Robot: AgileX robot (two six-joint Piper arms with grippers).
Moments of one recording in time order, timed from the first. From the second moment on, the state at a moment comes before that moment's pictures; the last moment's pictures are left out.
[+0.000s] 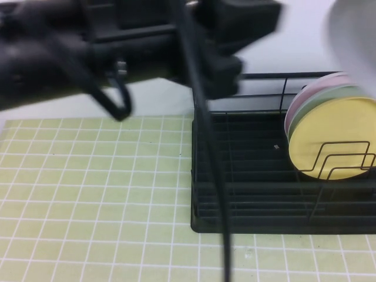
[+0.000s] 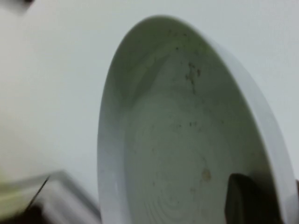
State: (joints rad) right arm -0.01 0.62 -0.73 1.37 0.44 -1.97; left arm -0.65 1.21 -1.31 -1.17 0.50 1.03
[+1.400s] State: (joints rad) right arm -0.01 1.43 -1.36 0.46 0.81 -1.76; left arm -0.33 0.86 -0.81 -0.60 0.31 0.65
